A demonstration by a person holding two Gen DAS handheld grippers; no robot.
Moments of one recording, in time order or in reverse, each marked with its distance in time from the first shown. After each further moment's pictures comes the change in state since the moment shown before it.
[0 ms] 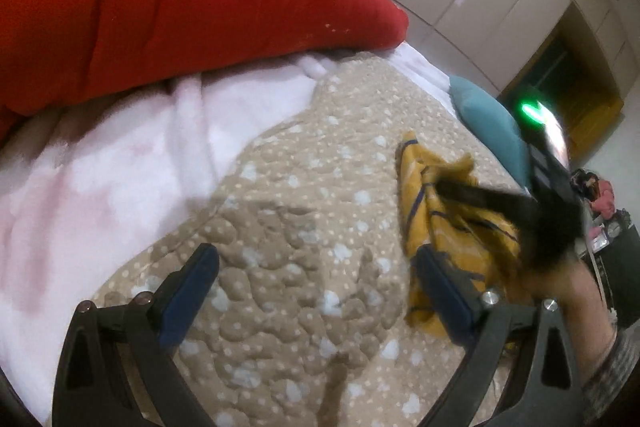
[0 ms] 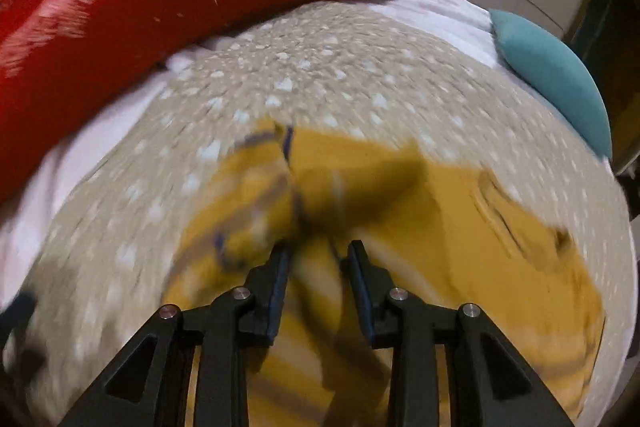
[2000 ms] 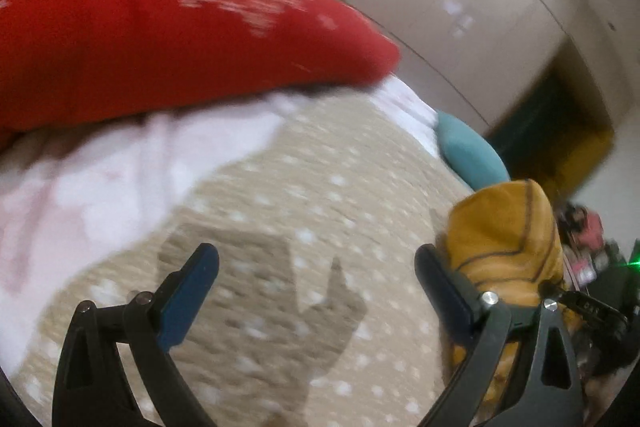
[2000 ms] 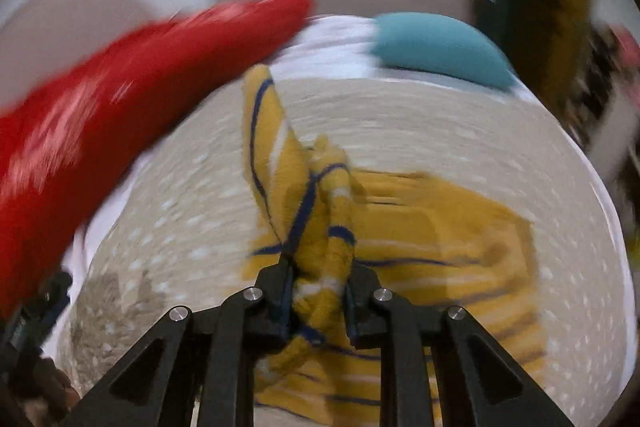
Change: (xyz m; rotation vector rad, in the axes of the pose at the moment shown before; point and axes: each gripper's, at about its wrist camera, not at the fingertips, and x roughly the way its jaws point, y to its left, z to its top) left arm -0.019 -0.047 0.007 -0.052 -0.097 -0.064; right arm -0.148 -0.158 -0.106 0.425 -0.221 -0.042
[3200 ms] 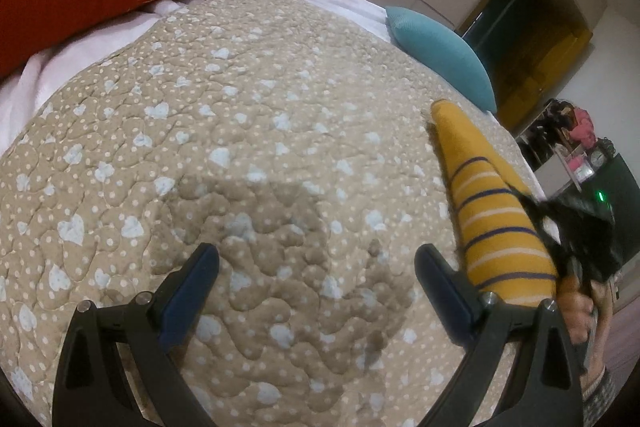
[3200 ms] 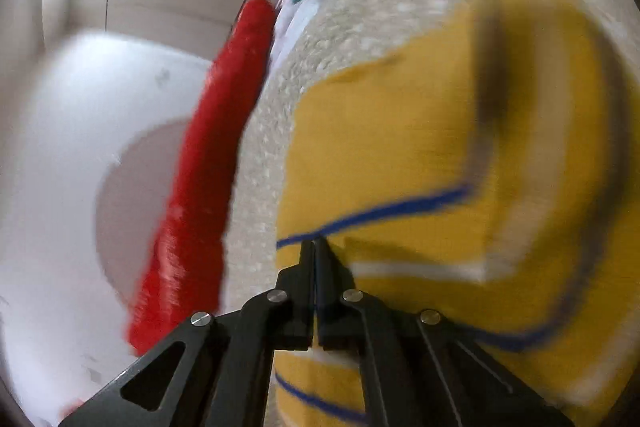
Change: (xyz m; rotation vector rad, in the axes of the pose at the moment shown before) left arm 0.063 -0.073 -0.073 0.205 0.252 -0.033; right arm 0.107 -0.164 -0.061 0.693 0.148 0.689
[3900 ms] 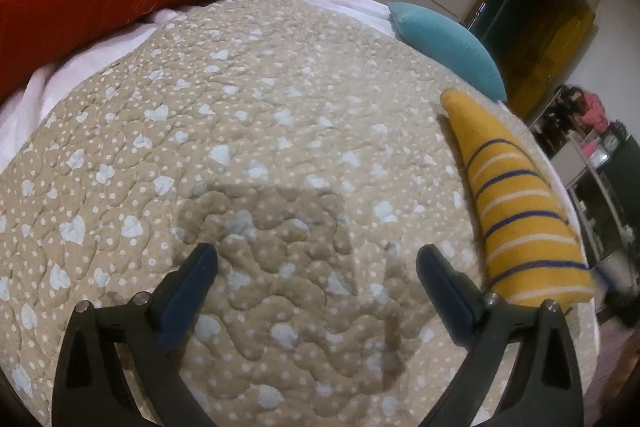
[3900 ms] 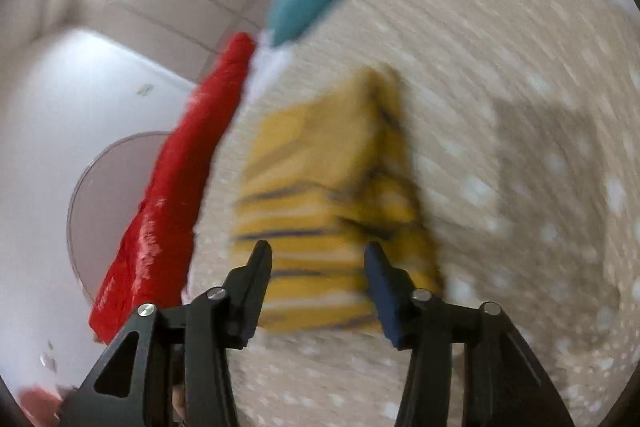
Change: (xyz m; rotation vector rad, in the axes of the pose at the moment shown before) left arm 0.006 -0.008 -0.007 0.067 -0.014 0.075; right arm -0.140 0.019 -0.068 -0.157 -0.138 -0.165
